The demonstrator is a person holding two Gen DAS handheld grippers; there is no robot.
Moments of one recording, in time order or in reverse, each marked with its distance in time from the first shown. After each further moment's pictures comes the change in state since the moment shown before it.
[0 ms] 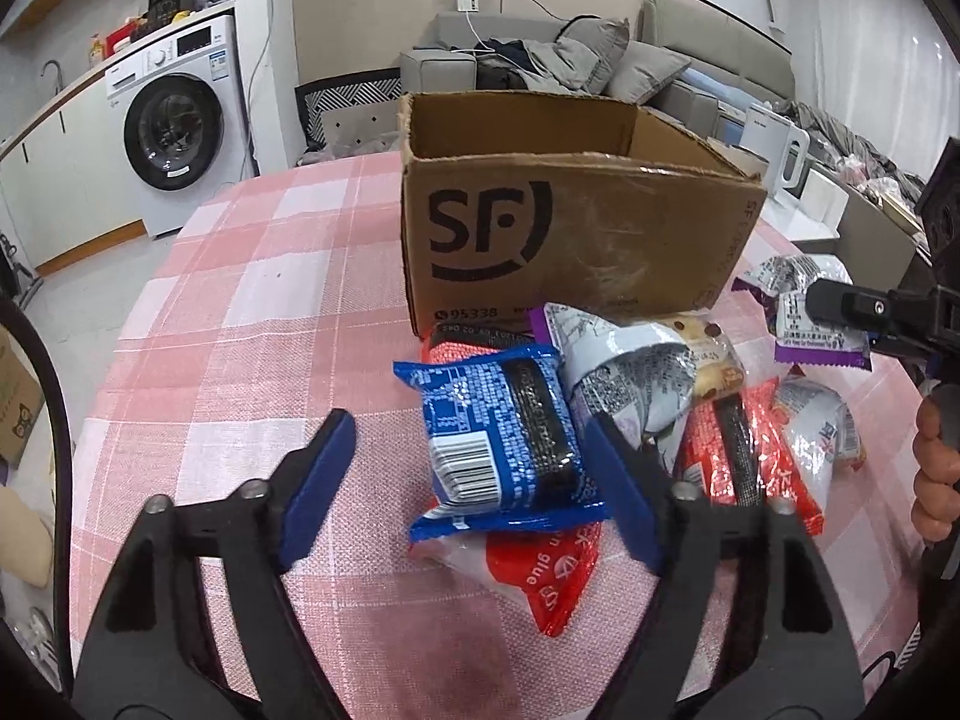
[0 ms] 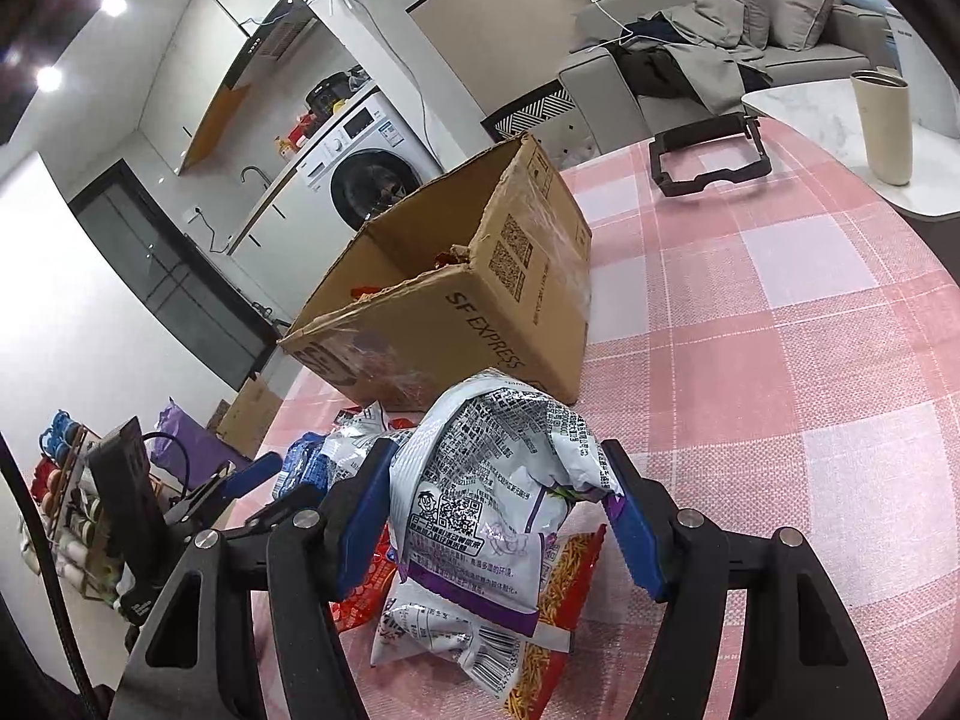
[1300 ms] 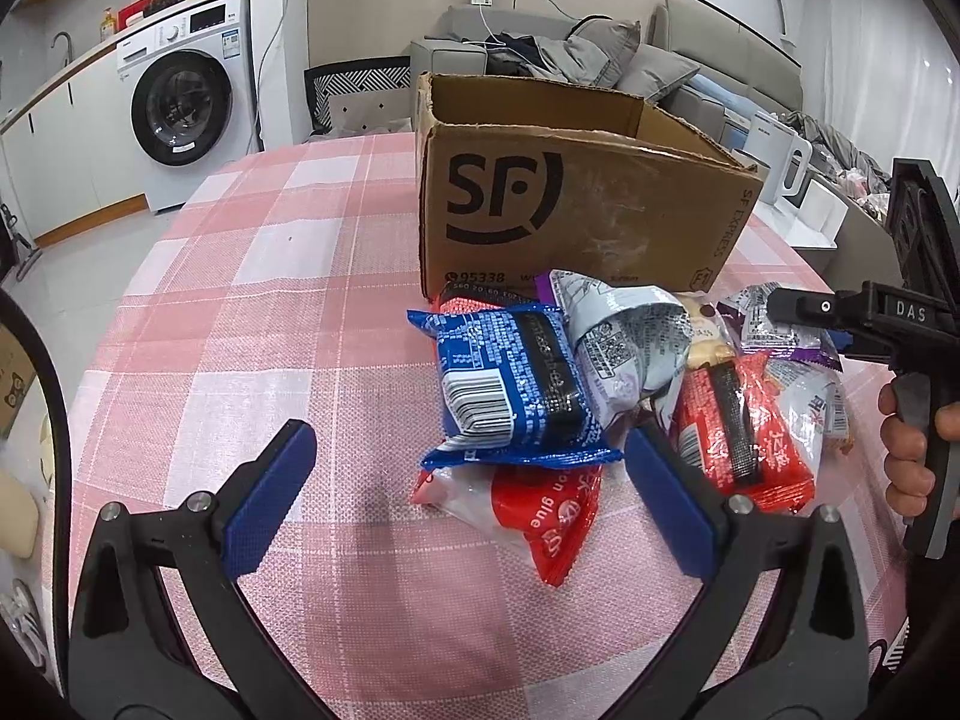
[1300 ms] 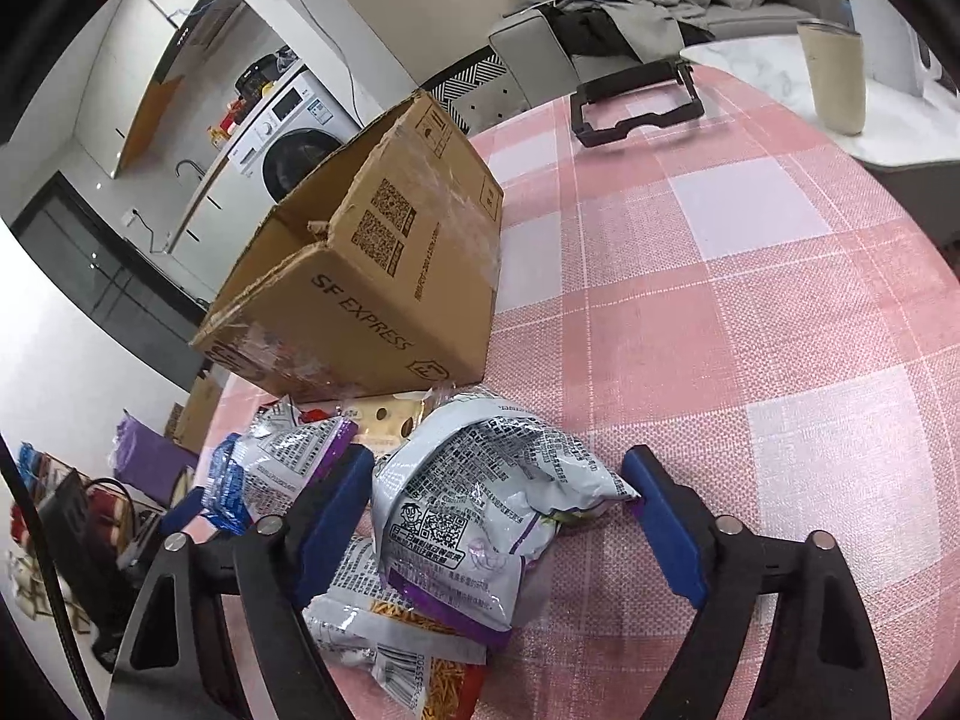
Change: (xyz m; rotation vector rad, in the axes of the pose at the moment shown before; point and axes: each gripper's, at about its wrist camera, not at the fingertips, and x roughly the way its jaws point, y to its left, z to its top) left arm -0.011 0.005 -0.015 -0.061 0.019 -0.007; right arm 0.020 -0.024 0.002 0.078 0.088 -0.150
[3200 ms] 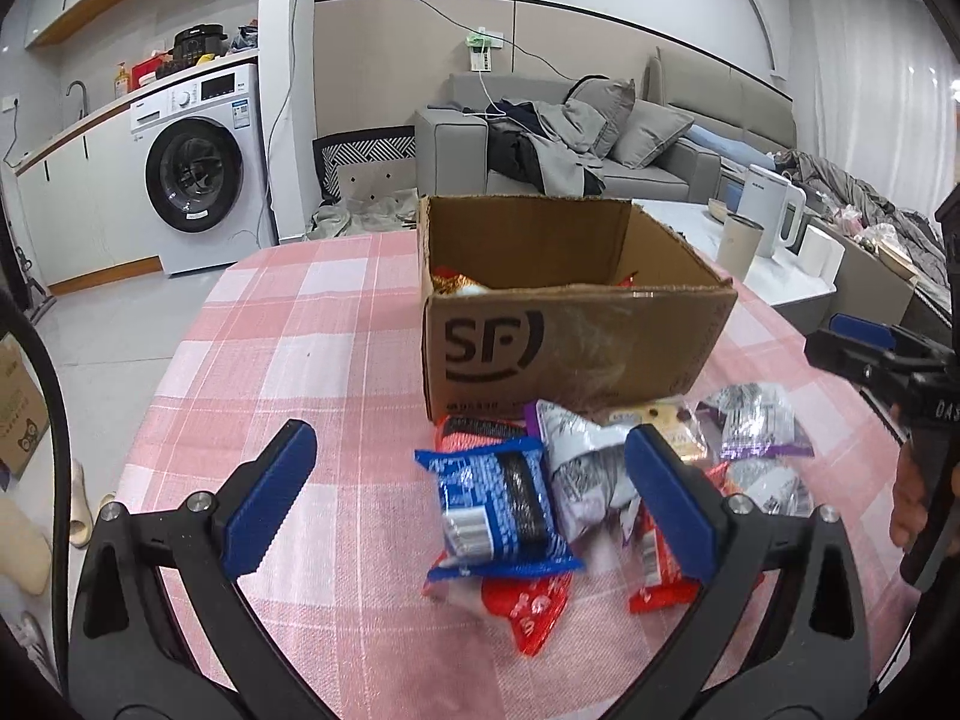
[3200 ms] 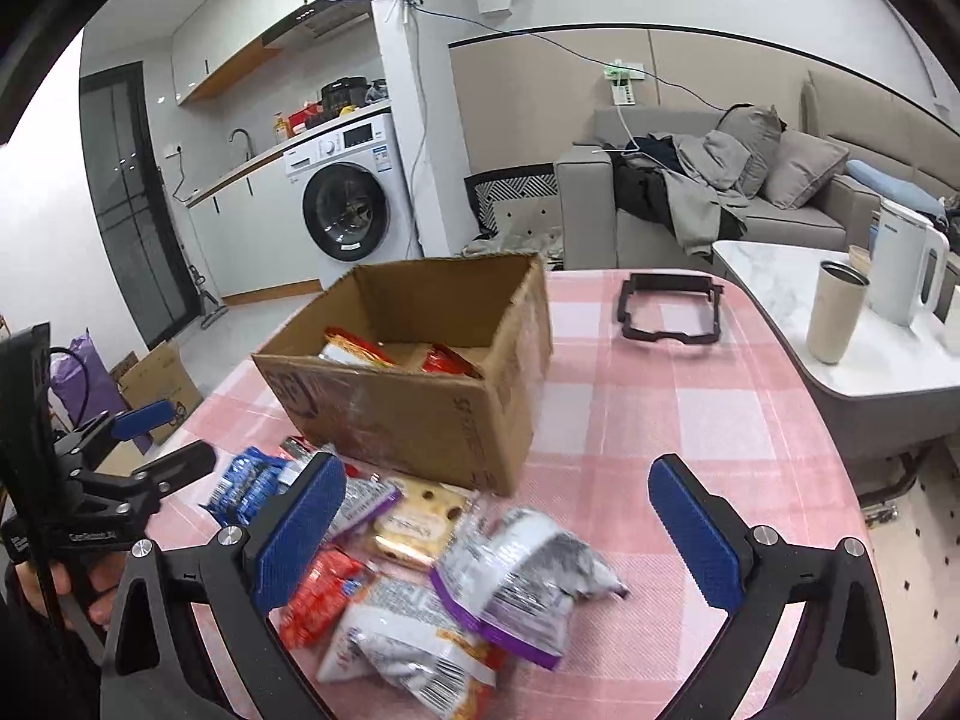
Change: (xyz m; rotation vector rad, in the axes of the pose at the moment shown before) left arm -0.045 -0.011 0.040 0.043 -0.168 0.032; right arm -0.071 0.064 -0.001 -0.346 -0.273 -0.122
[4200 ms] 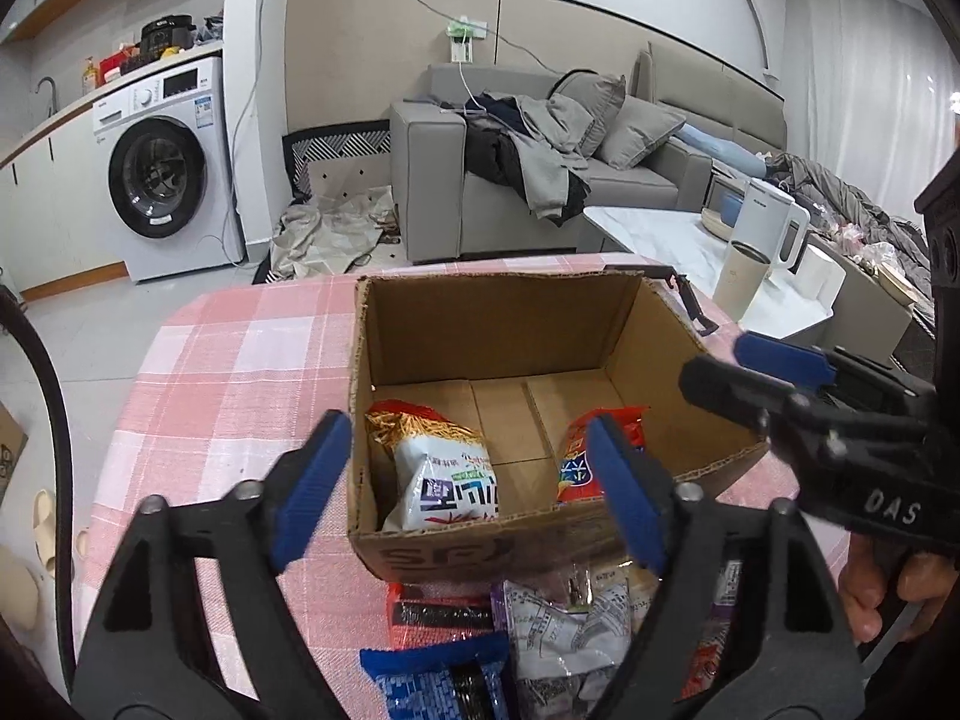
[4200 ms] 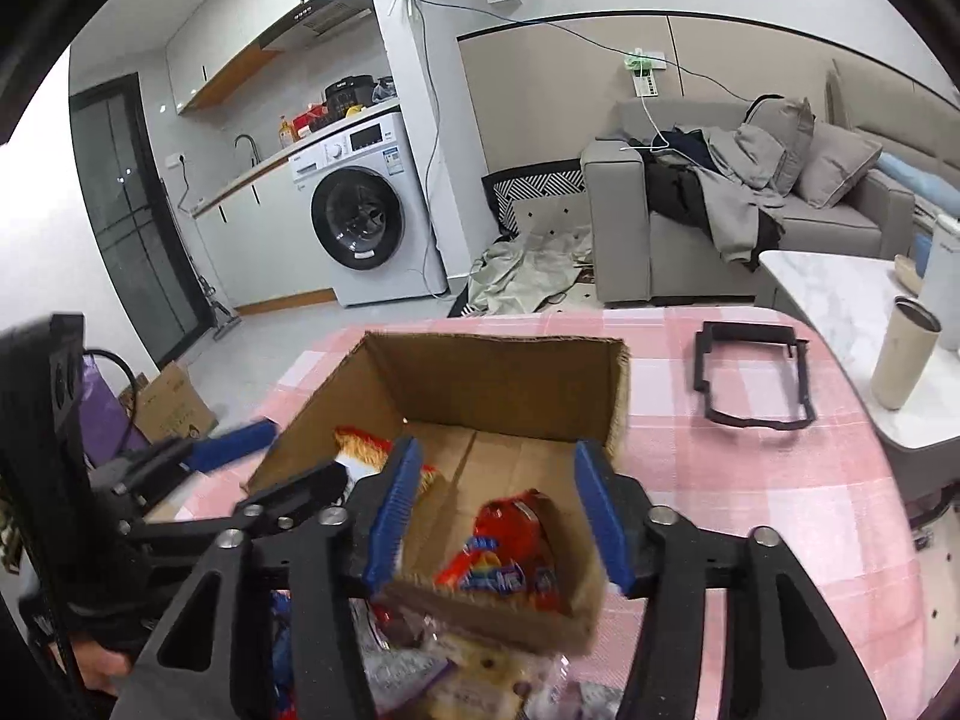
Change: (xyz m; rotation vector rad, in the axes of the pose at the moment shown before) left arm 0.115 -0.005 0.117 -0.011 0.018 -0.060; right arm 0.089 0.032 0.087 0.006 0.023 0.055
